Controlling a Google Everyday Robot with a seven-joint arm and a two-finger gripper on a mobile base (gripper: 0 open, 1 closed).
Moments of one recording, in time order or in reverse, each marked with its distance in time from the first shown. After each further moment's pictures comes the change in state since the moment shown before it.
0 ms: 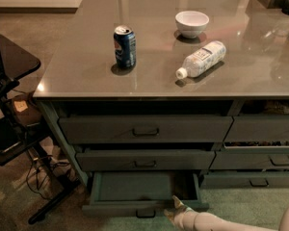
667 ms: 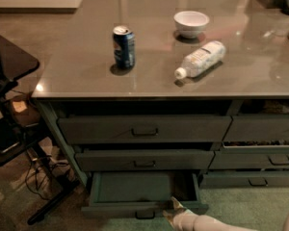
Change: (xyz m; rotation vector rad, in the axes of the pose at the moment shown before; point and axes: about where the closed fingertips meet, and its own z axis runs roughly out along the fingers) arm 0.002 0.014 -0.003 0.004 -0.014 0.001
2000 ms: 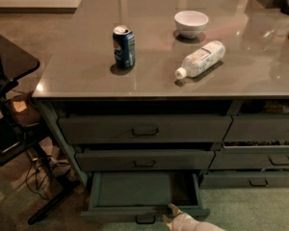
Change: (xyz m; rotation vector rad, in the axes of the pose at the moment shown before) arm -0.004 0.015 -0.012 0.011 -0.018 0.010
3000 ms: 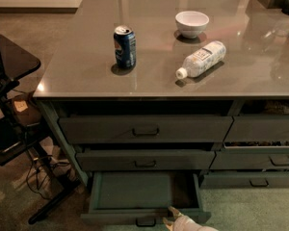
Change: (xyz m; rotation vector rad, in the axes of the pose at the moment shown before) arm 0.003 0.008 -0.009 0.012 -0.006 0.022
